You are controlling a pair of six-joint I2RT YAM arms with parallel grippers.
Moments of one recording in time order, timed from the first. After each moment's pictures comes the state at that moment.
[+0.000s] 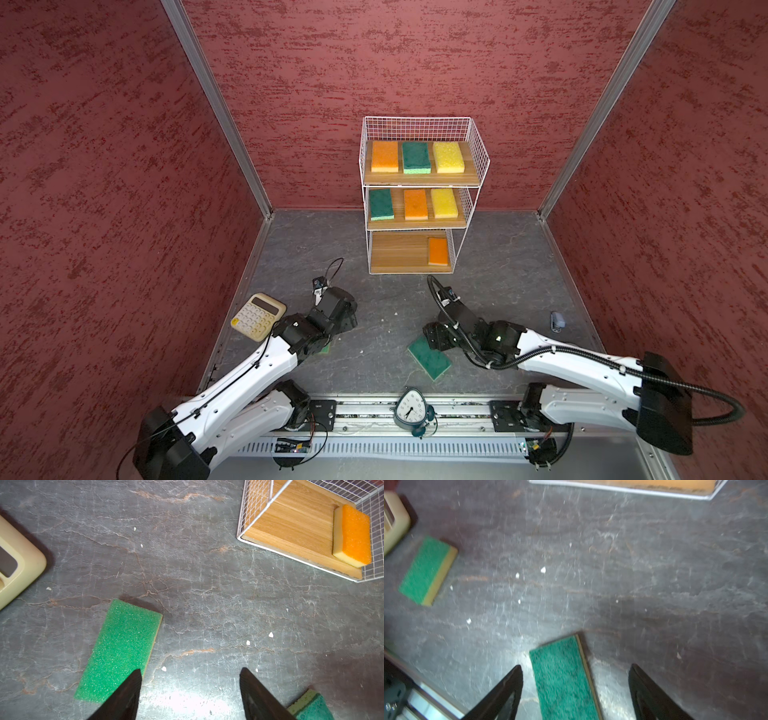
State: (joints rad) left arm -0.65 0.91 0.68 -0.75 -0.35 -0.83; right arm 1.02 1.16 0.71 -0.49 0.21 0.65
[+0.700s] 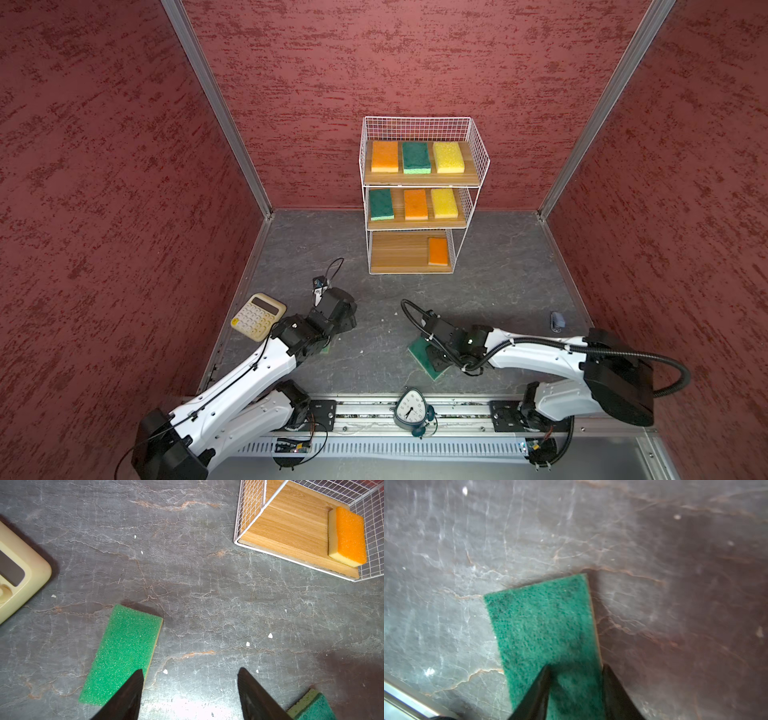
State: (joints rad) left arm -0.64 0.90 0.68 -0.74 -0.37 -0.80; right arm 1.06 1.46 0.72 -0.49 0.10 0.59
